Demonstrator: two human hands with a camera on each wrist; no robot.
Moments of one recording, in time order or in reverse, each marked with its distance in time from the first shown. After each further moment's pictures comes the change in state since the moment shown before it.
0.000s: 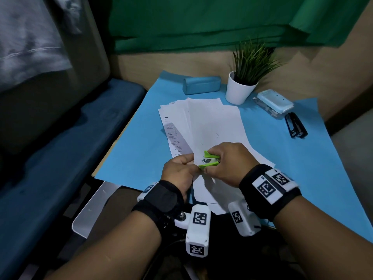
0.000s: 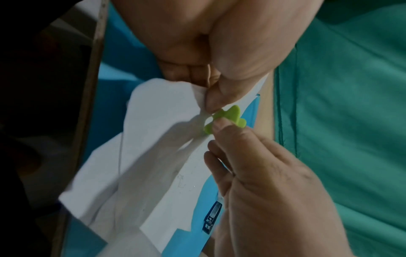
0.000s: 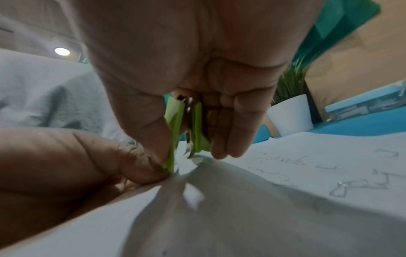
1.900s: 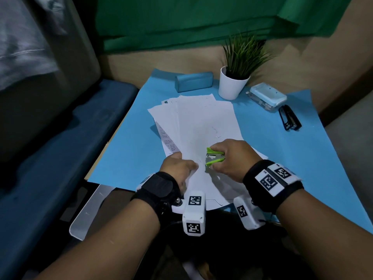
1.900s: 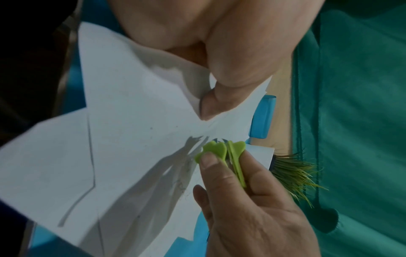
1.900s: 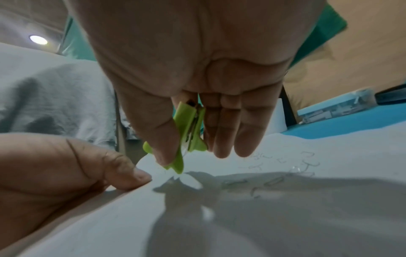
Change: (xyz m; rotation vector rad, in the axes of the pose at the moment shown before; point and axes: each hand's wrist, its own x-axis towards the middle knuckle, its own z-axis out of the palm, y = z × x) left_hand 0.015 0.007 0.003 0.284 0.069 -0.138; right_hand -0.001 0.034 0.001 0.000 -0.023 0.084
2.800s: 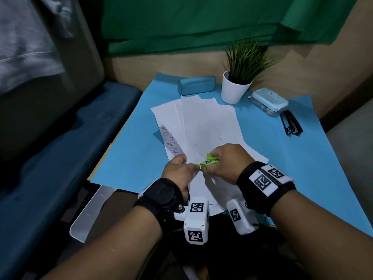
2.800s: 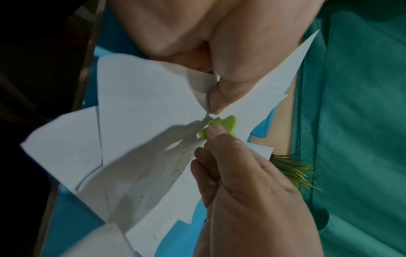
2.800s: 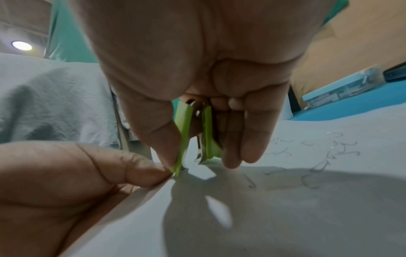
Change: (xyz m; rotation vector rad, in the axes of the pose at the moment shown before) left_hand -0.006 -0.007 0.004 -0.199 -0.060 0.024; right_hand 0.003 -0.025 -0.002 0.005 -0.060 0.082
